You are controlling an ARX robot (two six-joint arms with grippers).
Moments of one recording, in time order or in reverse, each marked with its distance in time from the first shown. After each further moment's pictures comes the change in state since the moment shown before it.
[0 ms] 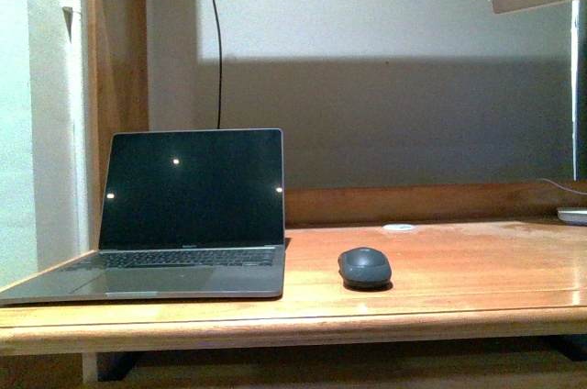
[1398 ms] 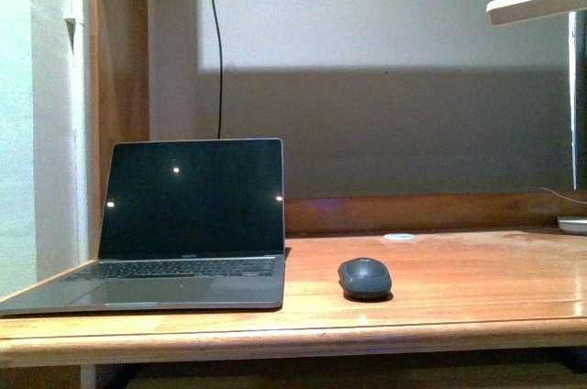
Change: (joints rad) left arm 0.000 0.000 0.000 0.000 0.000 0.000; right arm -0.393 -0.340 -0.166 -0.017 -0.049 -0.279
